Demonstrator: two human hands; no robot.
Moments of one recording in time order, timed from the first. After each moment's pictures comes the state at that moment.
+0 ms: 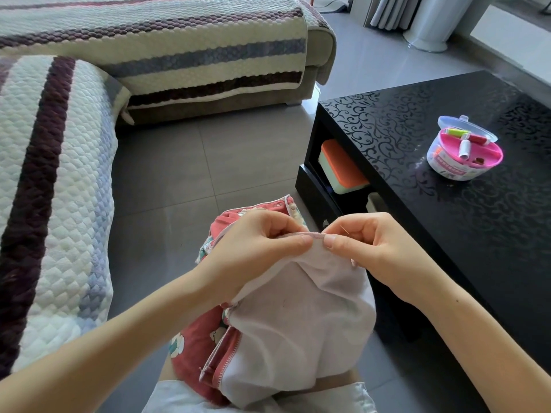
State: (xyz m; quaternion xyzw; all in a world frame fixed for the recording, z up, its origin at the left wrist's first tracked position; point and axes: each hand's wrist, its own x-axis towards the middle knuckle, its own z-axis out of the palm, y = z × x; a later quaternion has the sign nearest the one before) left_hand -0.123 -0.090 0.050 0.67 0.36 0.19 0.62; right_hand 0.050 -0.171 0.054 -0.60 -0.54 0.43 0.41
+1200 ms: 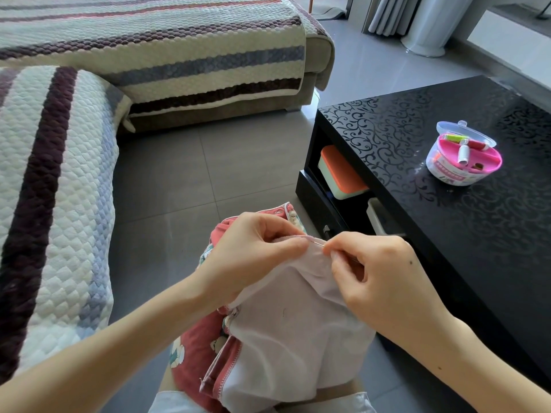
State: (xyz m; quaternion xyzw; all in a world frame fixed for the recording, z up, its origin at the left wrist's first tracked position) left_hand -0.121 -0.088 0.056 0.67 0.38 0.21 0.60; right_hand 0.029 -0.187 0.057 -0.70 -0.65 0.06 0.29
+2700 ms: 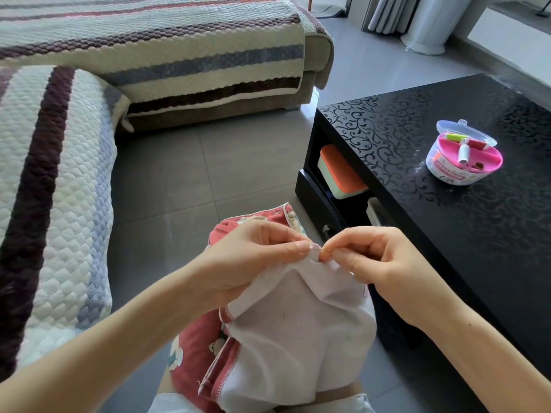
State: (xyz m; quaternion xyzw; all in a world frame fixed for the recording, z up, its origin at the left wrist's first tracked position) left_hand -0.121 -0.082 0.056 0.56 0.32 0.13 0.75; right_hand 0.048 -0.180 0.062 -0.60 -0.48 0.45 0.45
